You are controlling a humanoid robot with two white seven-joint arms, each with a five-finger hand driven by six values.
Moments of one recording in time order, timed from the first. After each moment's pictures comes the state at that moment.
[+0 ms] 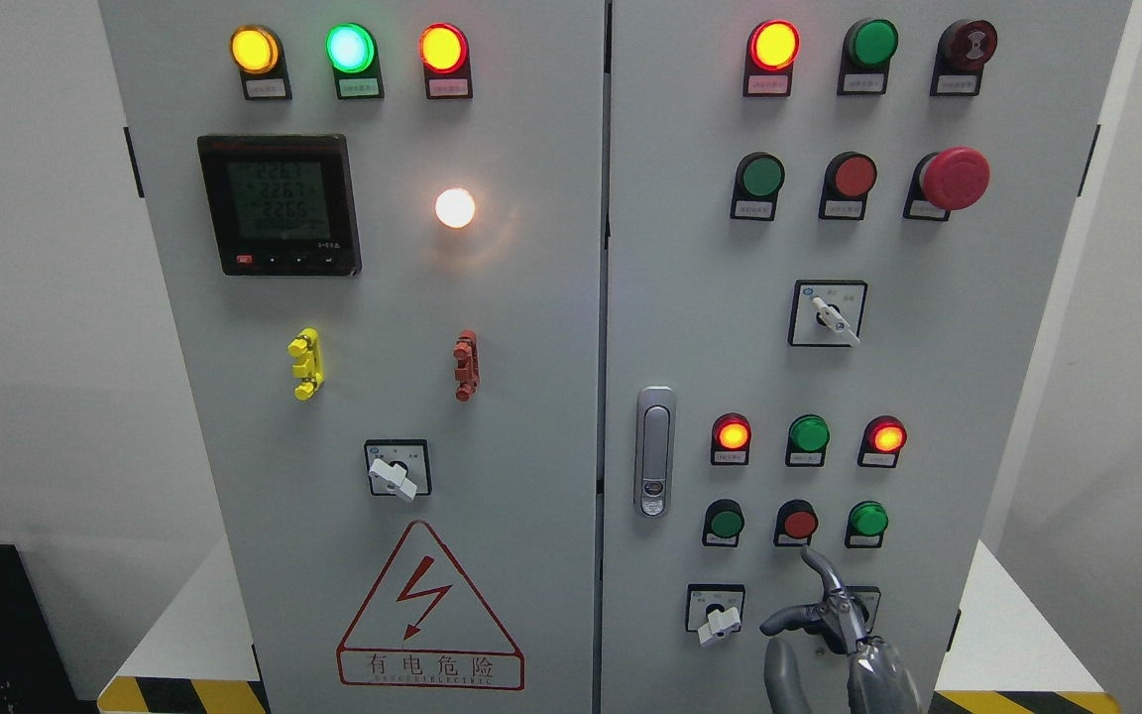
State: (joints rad) left arm 0.05 -0.10 -0.16 -0.07 0.12 -0.03 -0.02; right arm -0.02 0.13 0.02 -1.89 0.49 -0.25 -0.01
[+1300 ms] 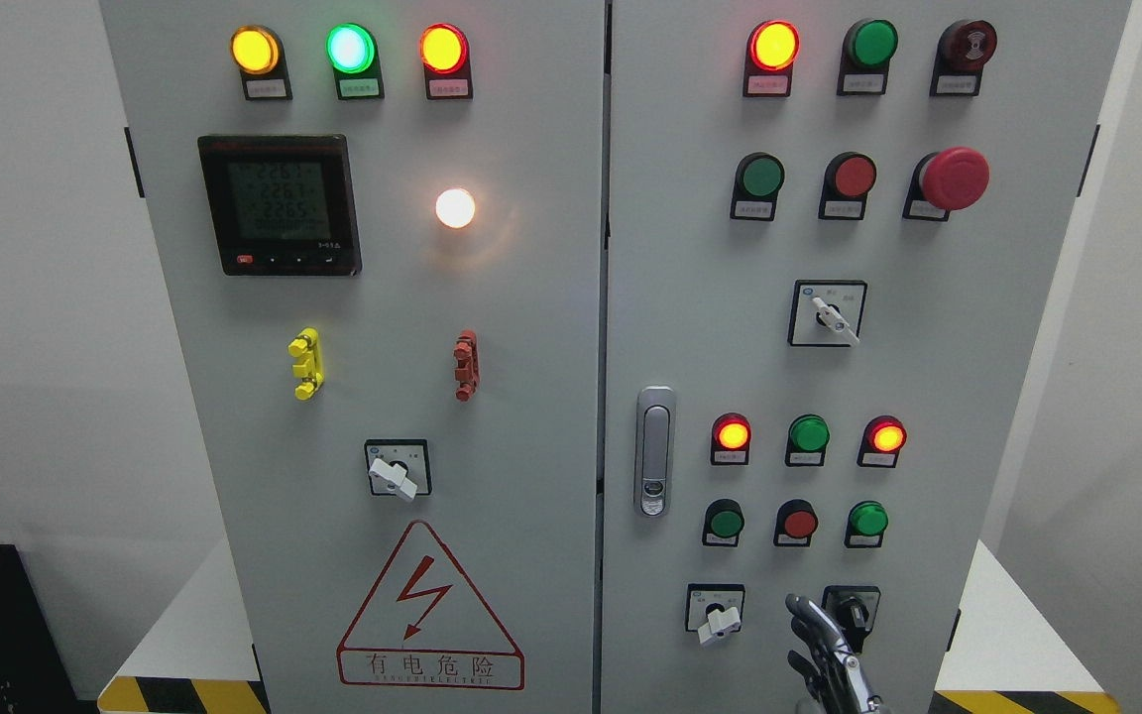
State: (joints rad) left arm 0.05 -0.10 -0.16 -0.07 0.12 -0.03 -0.02; right arm 0.12 0.13 0.06 -2.00 0.02 -0.15 0.15
